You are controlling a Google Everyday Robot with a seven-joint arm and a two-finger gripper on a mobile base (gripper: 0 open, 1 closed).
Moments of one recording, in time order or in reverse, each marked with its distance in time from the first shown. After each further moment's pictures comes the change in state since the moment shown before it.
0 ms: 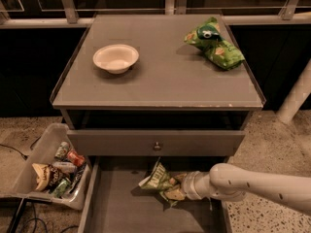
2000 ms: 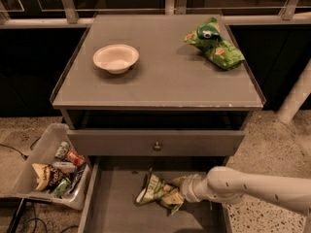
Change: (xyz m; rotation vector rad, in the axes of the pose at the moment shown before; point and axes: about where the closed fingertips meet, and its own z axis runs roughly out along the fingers) arm 0.012 0.002 0.016 -0.004 0.007 0.032
